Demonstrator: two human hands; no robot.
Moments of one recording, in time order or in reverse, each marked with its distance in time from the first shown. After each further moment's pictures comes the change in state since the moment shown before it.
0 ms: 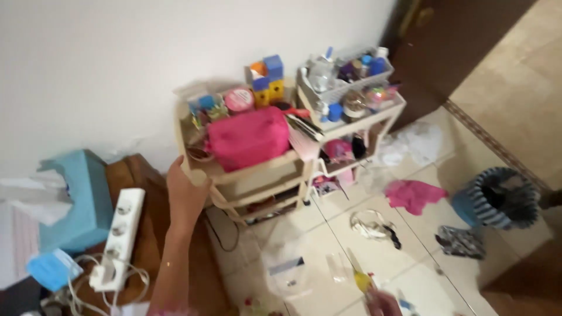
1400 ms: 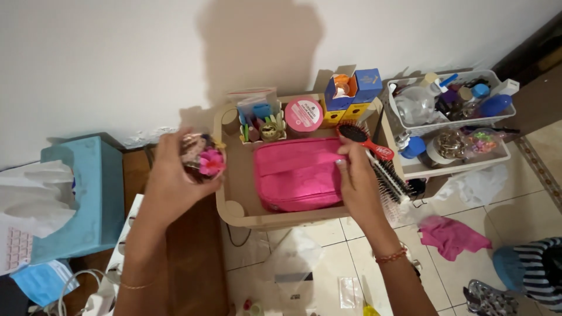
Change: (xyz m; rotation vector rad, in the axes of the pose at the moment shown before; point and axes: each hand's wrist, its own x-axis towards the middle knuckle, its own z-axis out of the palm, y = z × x) left_hand 0.126 -0.032 -0.049 0.051 -0.191 -0.094; right_hand 0.320 -0.381 0.407 -0.467 -0.517 -0.568
